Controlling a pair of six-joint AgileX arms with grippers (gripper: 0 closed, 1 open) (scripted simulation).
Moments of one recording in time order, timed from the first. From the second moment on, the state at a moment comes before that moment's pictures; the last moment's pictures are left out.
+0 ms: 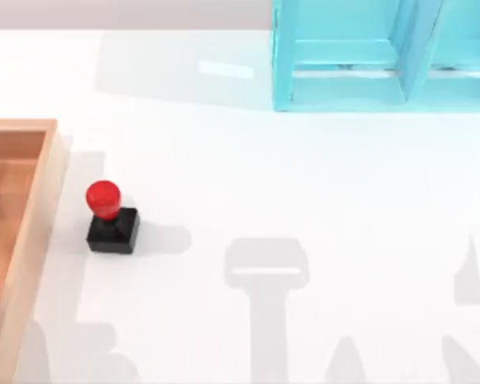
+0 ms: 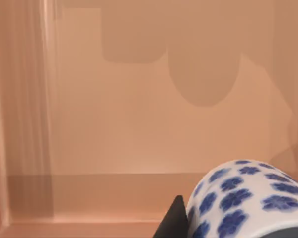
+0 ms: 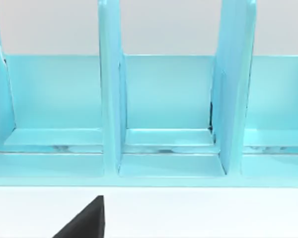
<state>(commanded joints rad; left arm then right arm) 0.48 1.24 0.89 -1.02 0.10 0.50 0.00 0.00 0.00 0.00 0.00 0.00</state>
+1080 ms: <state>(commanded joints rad) 0.47 1.34 0.70 -0.72 0.10 0.49 0.00 0.00 0.00 0.00 0.00 0.00</state>
